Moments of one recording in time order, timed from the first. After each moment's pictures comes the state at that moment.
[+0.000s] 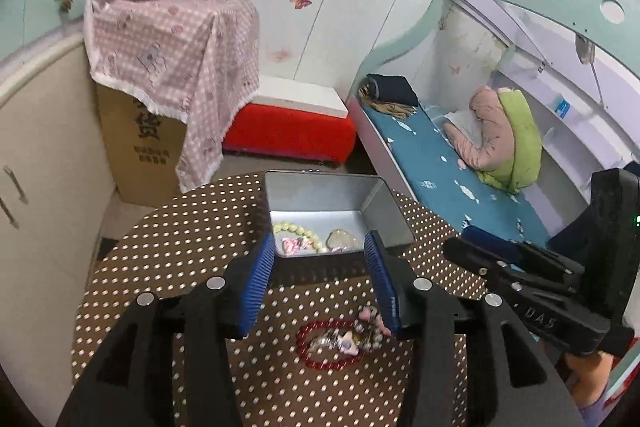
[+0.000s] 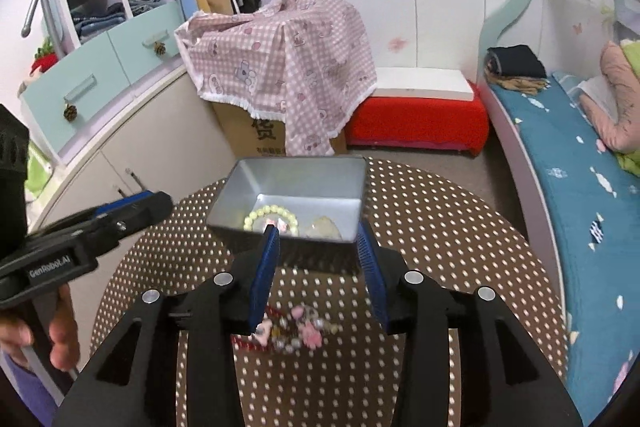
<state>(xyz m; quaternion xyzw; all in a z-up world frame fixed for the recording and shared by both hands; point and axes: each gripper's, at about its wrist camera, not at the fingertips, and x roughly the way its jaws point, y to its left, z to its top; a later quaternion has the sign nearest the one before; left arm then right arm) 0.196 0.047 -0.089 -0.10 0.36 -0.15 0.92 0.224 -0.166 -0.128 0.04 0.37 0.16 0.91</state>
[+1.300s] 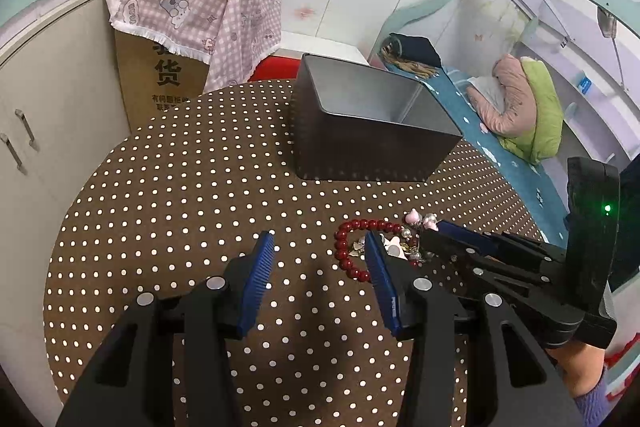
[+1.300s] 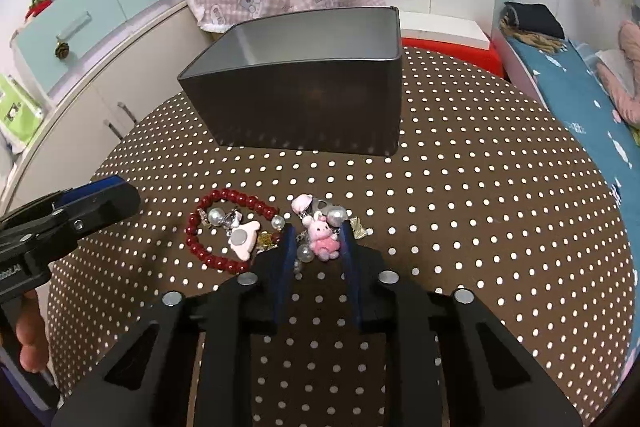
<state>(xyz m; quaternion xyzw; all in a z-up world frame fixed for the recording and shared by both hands) 0.165 0.054 -0.164 -0.10 0.43 -0.12 0.89 0.223 -0.131 -0.227 0.02 0.45 0.18 0.88</state>
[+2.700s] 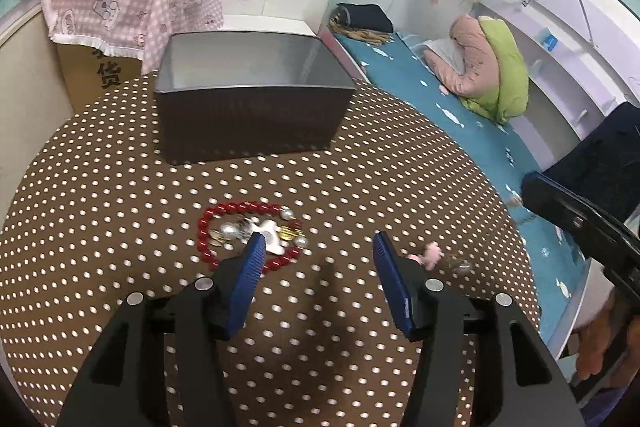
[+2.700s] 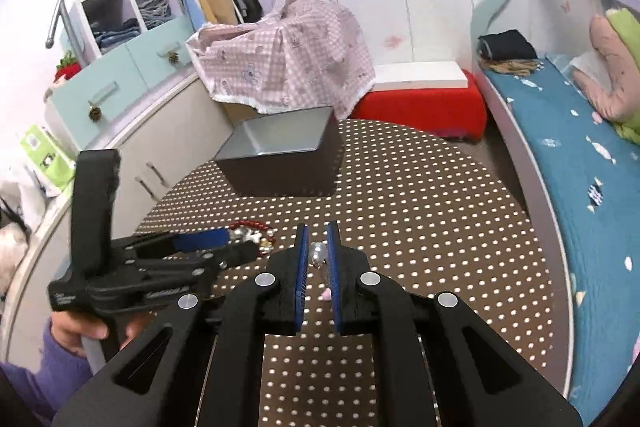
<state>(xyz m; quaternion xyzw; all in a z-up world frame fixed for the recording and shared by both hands) 0.160 -0.035 -0.166 -0.06 0.45 -0.21 0.87 0.143 -0.240 -0.148 0.08 0.36 0.17 0.91</state>
